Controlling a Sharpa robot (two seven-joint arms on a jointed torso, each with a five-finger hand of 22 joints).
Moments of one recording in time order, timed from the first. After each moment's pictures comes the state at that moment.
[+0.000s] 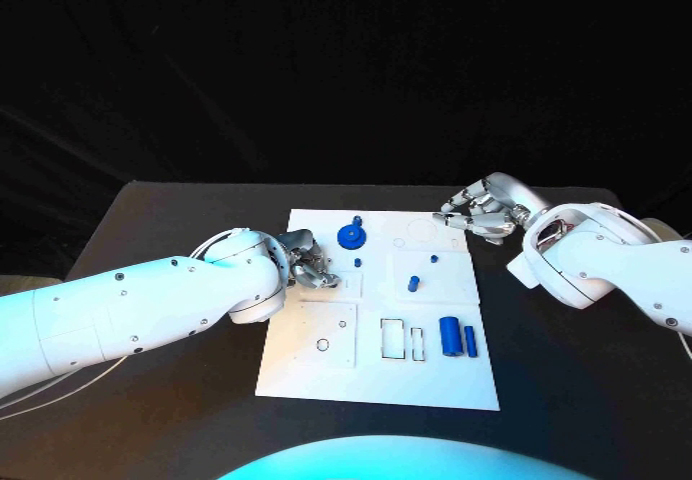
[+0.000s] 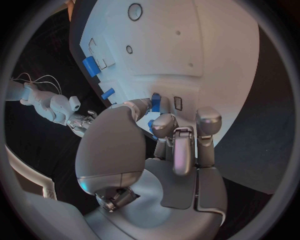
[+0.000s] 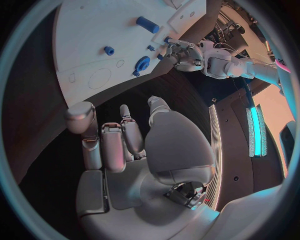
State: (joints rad) left arm 1.13 -0.74 -0.03 1.59 -1.21 -0.18 -0.63; left_hand 1.24 -0.25 0.60 0.27 0.20 1.00 0.03 0.72 0.31 1.40 -0.06 1.12 0.96 1.47 -0.09 1.55 1.31 0.14 1.24 0.01 1.28 0.93; right arm 1.27 -0.96 -0.12 1.63 -1.07 -0.47 -0.17; right_hand 1.22 -0.07 -0.06 0.29 0.51 0.99 0.14 0.09 0.22 1.37 0.06 1.35 1.31 1.47 -0.01 1.41 1.30 0.10 1.32 0.09 1.00 1.11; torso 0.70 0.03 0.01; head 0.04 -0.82
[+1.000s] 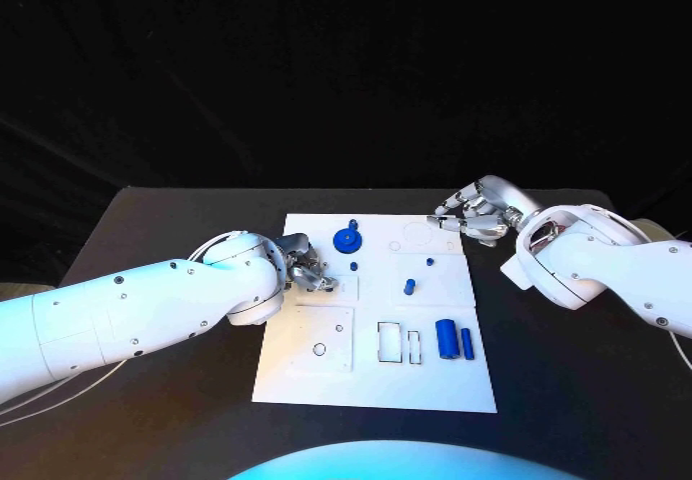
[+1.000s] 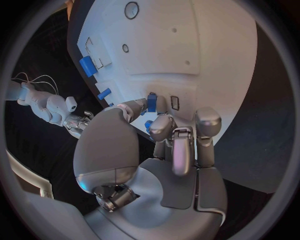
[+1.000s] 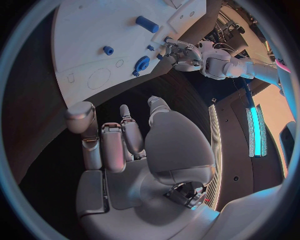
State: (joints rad) left arm 1.14 -0.72 -0.03 1.56 -1.20 -0.16 -0.65; left_hand 1.10 -0.25 0.66 0.24 0.19 1.05 0.00 0.70 0.29 1.41 -0.07 1.15 1.00 1.47 -0.11 1.56 1.31 0.14 1.25 0.00 1.29 0.94; right arm 1.27 -0.95 -0.12 1.63 -1.07 -0.47 -0.17; right_hand 1.22 -0.07 -0.06 0.29 0.51 0.99 0.14 0.09 0.22 1.37 0.06 1.35 1.31 1.47 -0.01 1.41 1.30 0.10 1.32 0.09 0.99 1.11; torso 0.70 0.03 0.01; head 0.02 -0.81
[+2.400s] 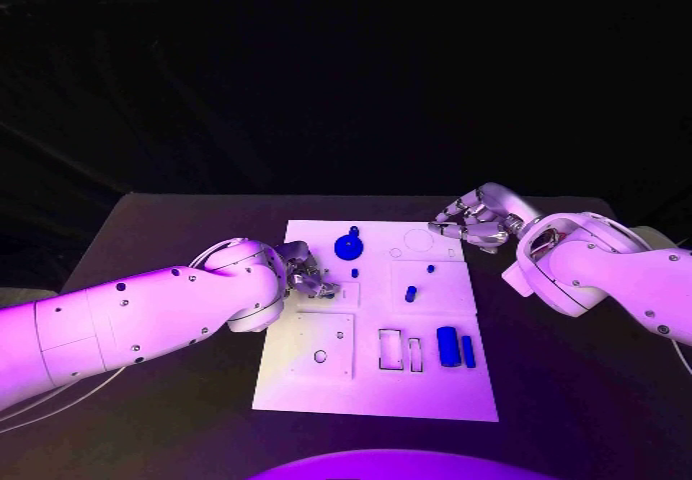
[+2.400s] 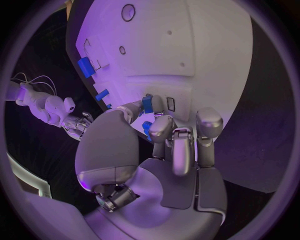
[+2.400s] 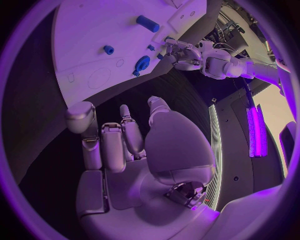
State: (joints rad) left arm 1.14 -0.73 -0.03 1.56 -1.20 -0.15 -0.67; left_hand 1.05 -0.23 0.52 0.29 0.19 1.07 0.00 0.68 0.29 1.42 -0.07 1.16 1.03 1.47 -0.11 1.57 1.31 0.12 1.26 0.00 1.29 0.95; right arm 1.27 -0.95 -0.12 1.63 -1.07 -0.47 -0.17; right_hand 1.22 -0.07 -0.06 0.29 0.52 0.99 0.14 0.09 0.22 1.37 0.06 1.35 1.31 1.47 -0.01 1.41 1.30 0.10 1.32 0.09 0.99 1.11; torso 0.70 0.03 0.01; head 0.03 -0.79
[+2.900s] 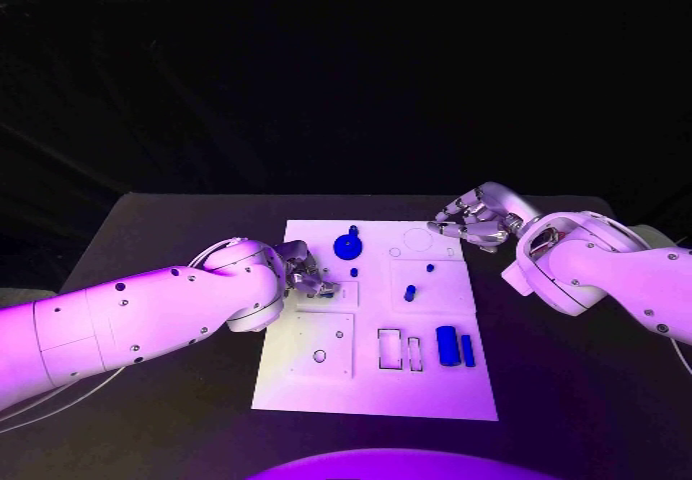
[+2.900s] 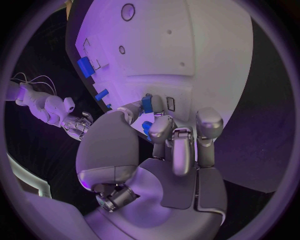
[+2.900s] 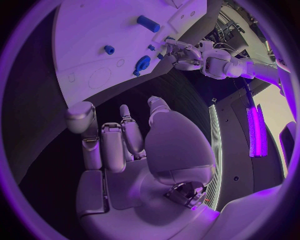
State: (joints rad) left arm 1.13 -0.72 -0.03 1.56 -1.20 -0.16 -0.67; left_hand 1.02 -0.21 0.46 0.29 0.19 1.08 0.00 0.67 0.29 1.42 -0.07 1.17 1.04 1.47 -0.11 1.57 1.31 0.12 1.27 0.00 1.29 0.96; right arm 1.27 -0.95 -0.12 1.62 -1.07 -0.47 -0.17; right_hand 1.22 -0.07 -0.06 0.29 0.52 0.99 0.14 0.09 0.22 1.37 0.06 1.35 1.31 1.47 -0.01 1.41 1.30 0.10 1.32 0.09 0.99 1.12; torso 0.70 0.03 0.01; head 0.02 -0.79
